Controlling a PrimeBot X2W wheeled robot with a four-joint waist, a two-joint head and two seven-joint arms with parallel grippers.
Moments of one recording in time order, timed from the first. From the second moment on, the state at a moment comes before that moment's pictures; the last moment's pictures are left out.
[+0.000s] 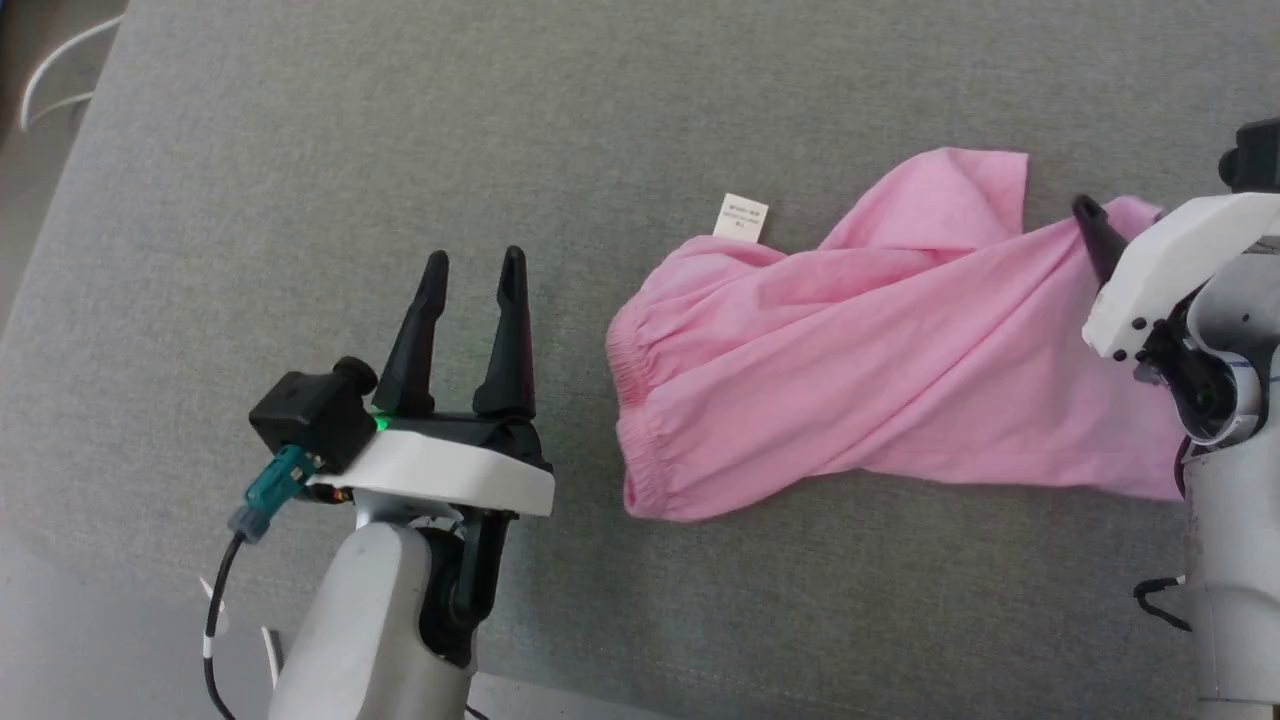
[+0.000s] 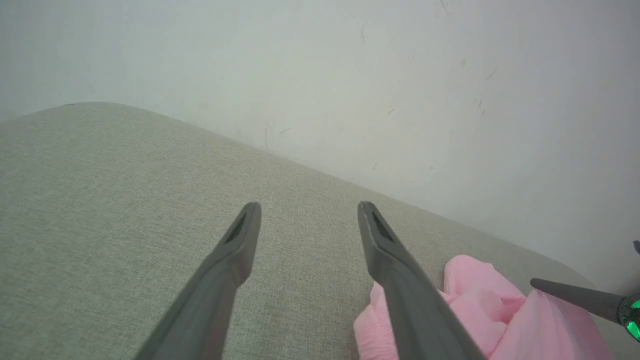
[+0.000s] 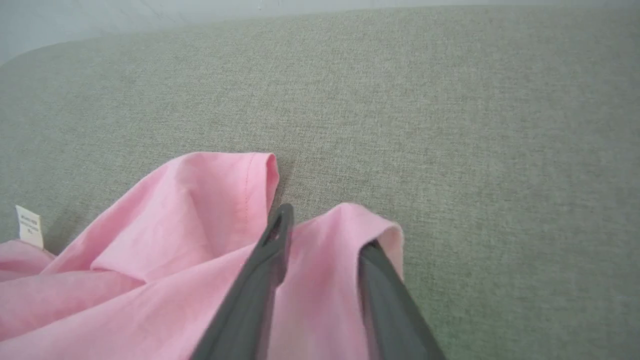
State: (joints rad) left arm -0.32 0.05 -0.21 0.12 -0.47 0.00 -0.26; right arm -0.61 -0.11 -0.21 0.36 0.21 0.13 0.51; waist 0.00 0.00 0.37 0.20
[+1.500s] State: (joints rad) left arm -0.17 0.11 -0.34 0.13 -0.44 0.00 0.23; right arm 0.00 -0.05 -0.08 -0.07 0.18 0.13 0.03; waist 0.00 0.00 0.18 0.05
